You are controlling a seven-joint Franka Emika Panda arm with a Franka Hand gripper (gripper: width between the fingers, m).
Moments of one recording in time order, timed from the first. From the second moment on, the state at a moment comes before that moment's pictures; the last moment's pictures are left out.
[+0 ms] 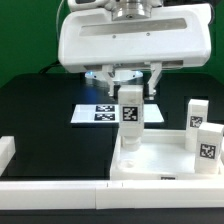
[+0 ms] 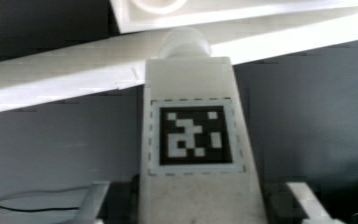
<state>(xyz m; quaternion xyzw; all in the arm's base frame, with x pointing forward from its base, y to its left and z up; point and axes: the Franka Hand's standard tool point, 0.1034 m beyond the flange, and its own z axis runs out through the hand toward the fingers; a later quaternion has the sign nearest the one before) 0.624 -0.019 0.128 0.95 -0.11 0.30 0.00</state>
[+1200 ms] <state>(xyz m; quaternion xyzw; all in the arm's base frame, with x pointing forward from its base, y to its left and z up) 0.610 -0.016 0.098 0.95 -0.11 0.28 0.01</state>
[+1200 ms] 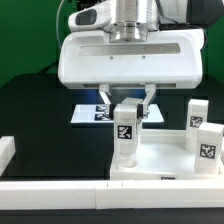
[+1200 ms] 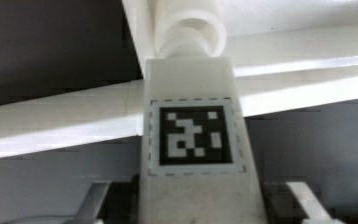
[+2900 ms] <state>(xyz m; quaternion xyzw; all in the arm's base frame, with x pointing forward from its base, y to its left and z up) 0.619 0.000 0.087 0.98 -0.13 0.14 -0.06</state>
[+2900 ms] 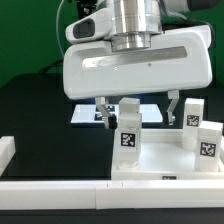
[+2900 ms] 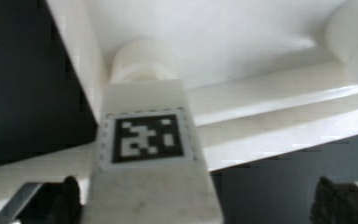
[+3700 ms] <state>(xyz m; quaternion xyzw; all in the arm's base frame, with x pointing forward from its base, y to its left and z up) 0.604 -0.016 0.087 0.99 -0.10 0.01 -0.07</state>
